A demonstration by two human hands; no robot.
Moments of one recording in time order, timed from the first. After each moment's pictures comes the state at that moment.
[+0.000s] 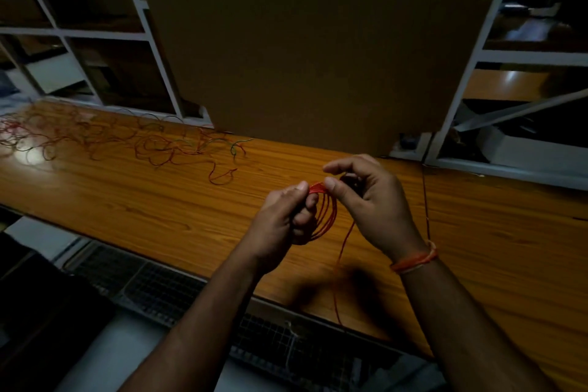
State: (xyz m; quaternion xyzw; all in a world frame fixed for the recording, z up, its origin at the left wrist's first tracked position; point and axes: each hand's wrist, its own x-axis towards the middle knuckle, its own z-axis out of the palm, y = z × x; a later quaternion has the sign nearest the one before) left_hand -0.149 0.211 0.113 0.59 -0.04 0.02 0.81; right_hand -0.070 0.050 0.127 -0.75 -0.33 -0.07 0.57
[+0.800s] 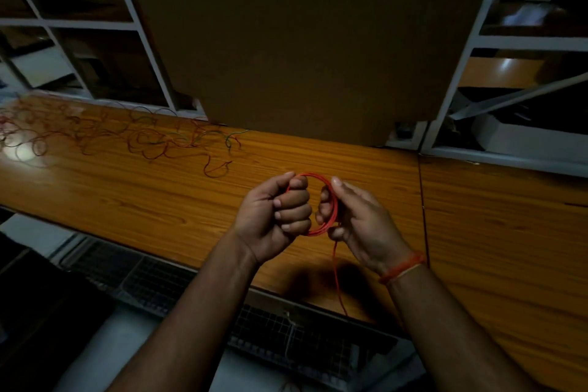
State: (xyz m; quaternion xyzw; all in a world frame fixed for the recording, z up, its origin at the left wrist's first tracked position) left_hand -0.143 0.222 0.111 0.28 -0.03 -0.15 0.95; right_hand -0.089 0.056 0.099 -0.58 -0.14 0.26 0.76
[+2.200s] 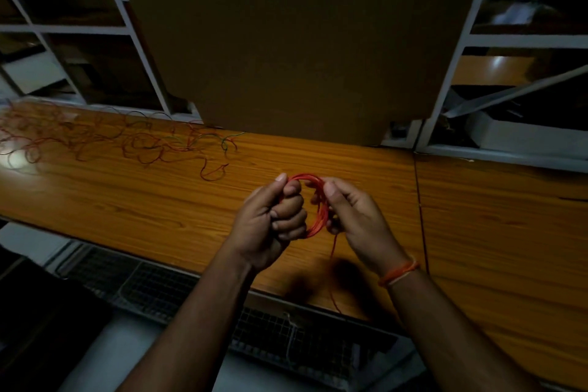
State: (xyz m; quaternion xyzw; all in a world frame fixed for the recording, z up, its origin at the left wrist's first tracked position) left_hand -0.153 0.217 0.108 0.38 -0.05 -0.06 0.92; right_hand -0.090 0.057 0.088 -0.66 -0.25 0.12 0.69
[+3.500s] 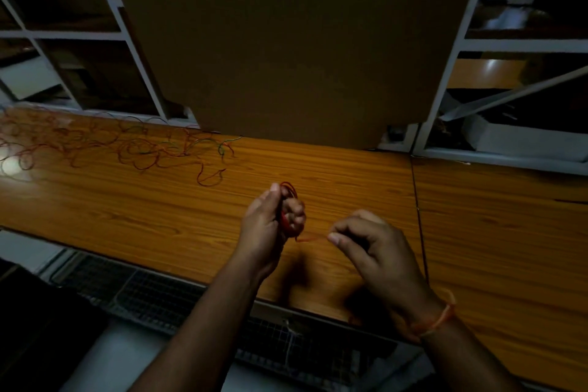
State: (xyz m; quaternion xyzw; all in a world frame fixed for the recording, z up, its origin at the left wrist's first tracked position) left_hand -0.140 0.208 0.093 0.50 0.11 0.11 0.85; right_hand -0.115 0.014 0.082 -0.80 -0.35 -0.06 0.49
